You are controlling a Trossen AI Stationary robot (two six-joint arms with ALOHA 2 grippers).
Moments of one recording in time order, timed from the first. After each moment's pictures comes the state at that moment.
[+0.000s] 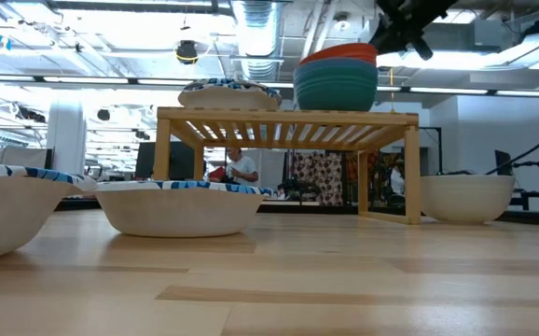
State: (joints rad) left arm -0.06 0.70 0.94 -0.17 -0.23 -0.25; right arm -0.41 1.04 1.06 -0.41 0.28 0.41
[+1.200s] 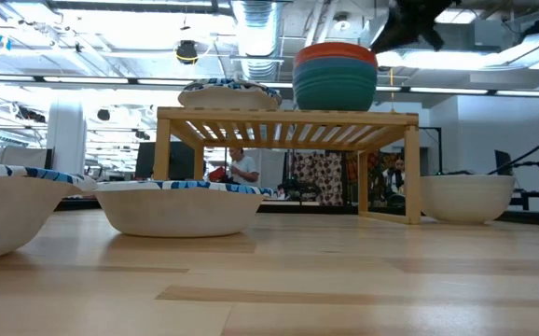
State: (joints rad) left arm -0.06 0.70 0.94 -0.17 -0.23 -0.22; right arm -0.35 1.04 1.09 -0.54 0.35 0.36
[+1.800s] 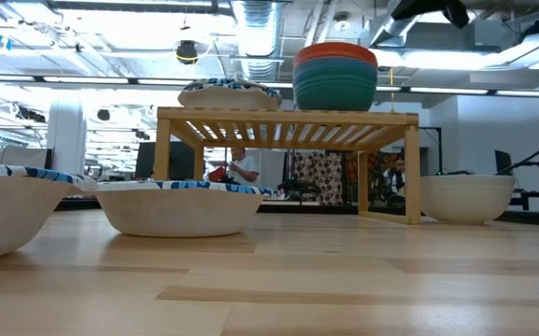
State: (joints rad) left arm -0.07 0.72 0.94 -0.17 -0.27 -0.21; right arm -0.18 0.89 1.18 -0.71 0.34 0.49
